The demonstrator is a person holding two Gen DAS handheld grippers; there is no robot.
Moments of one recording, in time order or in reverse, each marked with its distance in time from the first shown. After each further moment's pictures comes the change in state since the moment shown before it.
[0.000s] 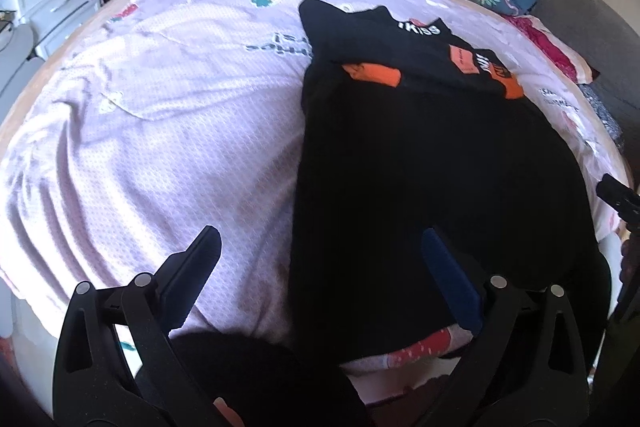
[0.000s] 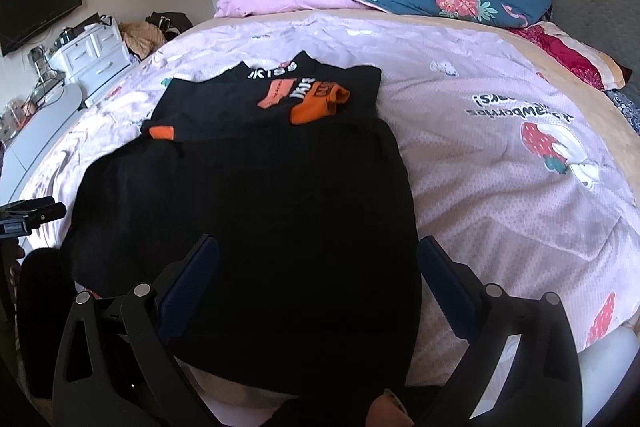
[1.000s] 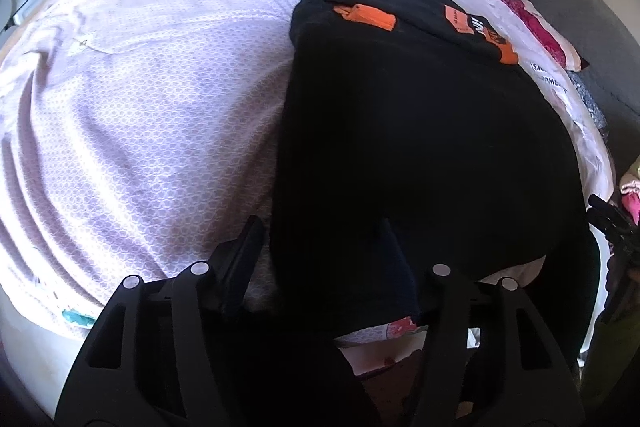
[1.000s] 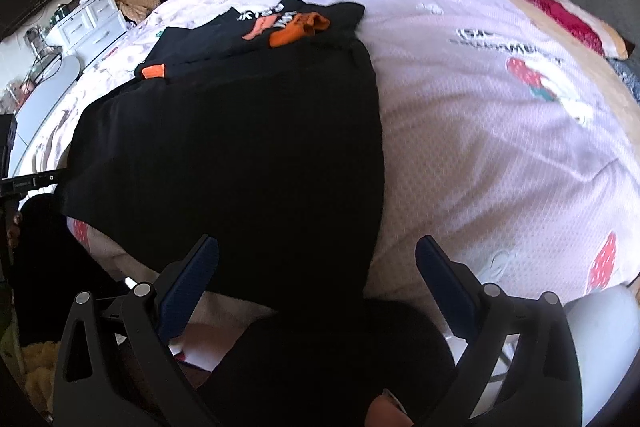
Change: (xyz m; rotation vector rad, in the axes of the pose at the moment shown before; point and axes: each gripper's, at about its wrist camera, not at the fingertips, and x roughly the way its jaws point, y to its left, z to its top) left arm 0.025 0.006 -0.023 -0.030 0.126 -0.084; right arm -0.006 -0.030 -0.052 0.017 0.155 0.023
